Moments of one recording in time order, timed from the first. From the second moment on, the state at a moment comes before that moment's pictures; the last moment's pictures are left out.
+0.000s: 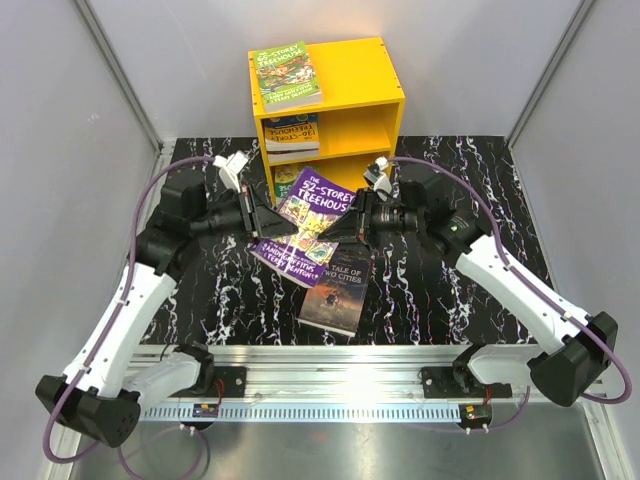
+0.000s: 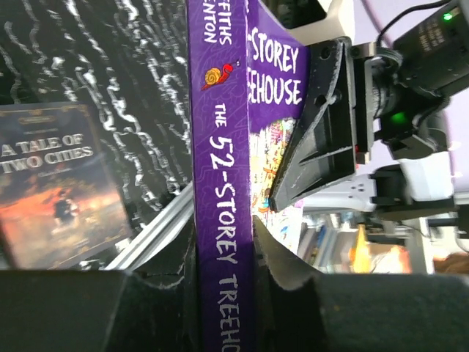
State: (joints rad) left arm -0.34 1.01 1.10 -0.42 0.80 -0.80; right arm 0.64 1.26 1.23 -0.38 -0.67 1.13
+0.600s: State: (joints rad) left arm -0.25 1.57 2.00 -0.43 0.69 -0.92; right arm 0.56 1.14 1.34 -0.58 -0.63 1.02
